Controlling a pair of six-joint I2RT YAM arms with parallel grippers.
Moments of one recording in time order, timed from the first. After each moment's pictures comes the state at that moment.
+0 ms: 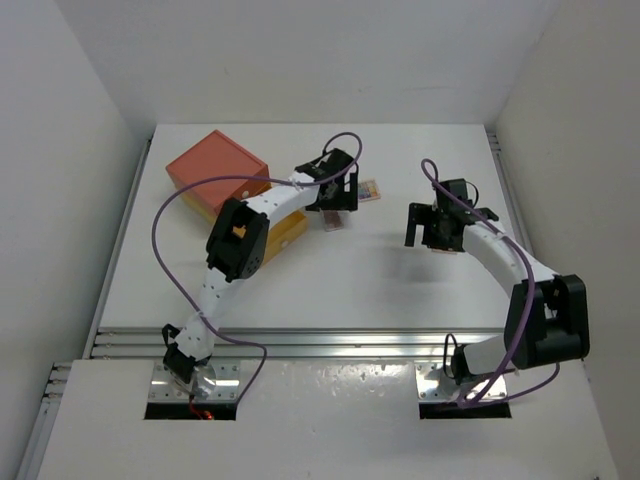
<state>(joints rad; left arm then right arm) -0.60 2.41 2.07 -0.62 -0.19 -0.53 0.13 1.42 0.90 -0.50 0.04 0.25</state>
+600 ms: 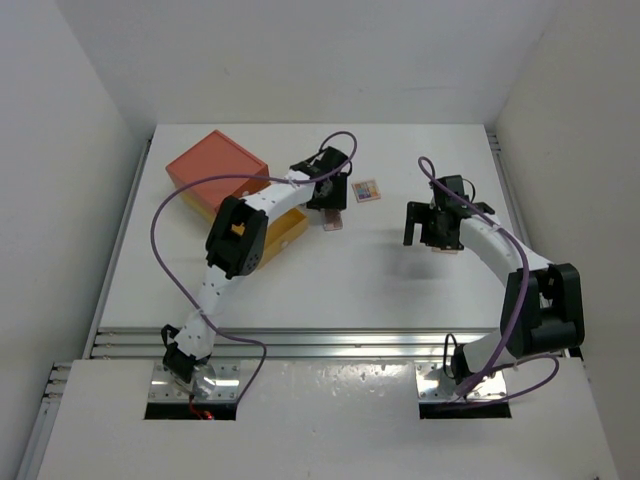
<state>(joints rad) -0.57 2.44 2.08 -0.61 -0.15 -0.49 0.13 1.49 0.94 -0.52 0.04 0.25</state>
